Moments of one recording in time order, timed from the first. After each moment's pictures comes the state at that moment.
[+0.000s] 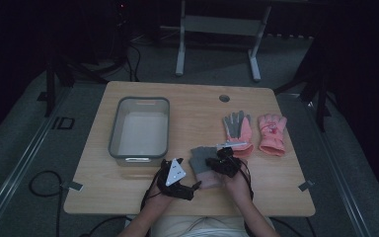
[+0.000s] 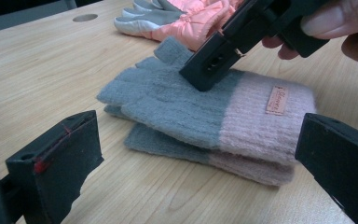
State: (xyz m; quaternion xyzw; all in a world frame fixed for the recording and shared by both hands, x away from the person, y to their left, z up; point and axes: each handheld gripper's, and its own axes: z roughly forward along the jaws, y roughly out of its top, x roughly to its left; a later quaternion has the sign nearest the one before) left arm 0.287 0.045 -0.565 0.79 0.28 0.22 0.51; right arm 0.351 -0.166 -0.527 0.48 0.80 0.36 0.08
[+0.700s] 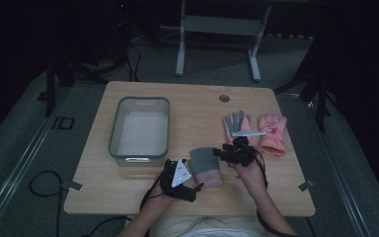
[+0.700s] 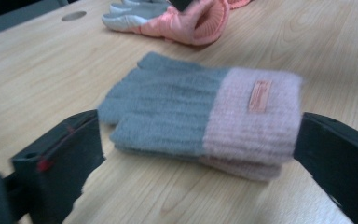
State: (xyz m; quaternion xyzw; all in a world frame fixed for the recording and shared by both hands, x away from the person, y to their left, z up) left arm 0.283 0.033 -0.552 0.82 0.25 0.22 0.47; right arm 0.370 -0.206 -0.489 0.46 0.79 0.41 0.09
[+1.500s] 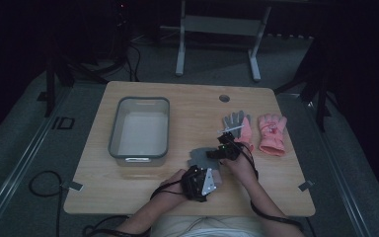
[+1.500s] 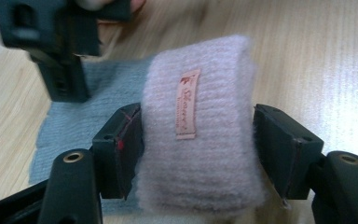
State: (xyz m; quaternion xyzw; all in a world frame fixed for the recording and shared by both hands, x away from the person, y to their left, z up) left arm 0.289 -0.023 -0.558 0.91 0.10 0.25 0.33; right arm 0.417 -0.179 -0.540 0.47 0.83 0.29 0.07
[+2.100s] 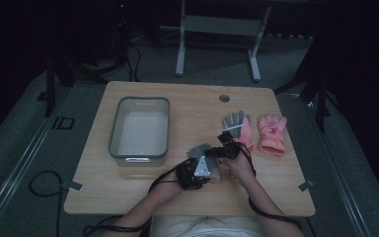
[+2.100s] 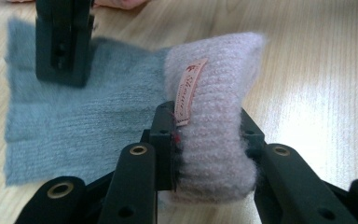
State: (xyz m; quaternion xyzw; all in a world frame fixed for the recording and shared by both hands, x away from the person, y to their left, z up) left arm 0.320 -0.004 -0.536 0.91 0.14 0.14 0.36; right arm 0.417 -0.178 -0.526 0.45 0.82 0.35 -0.01
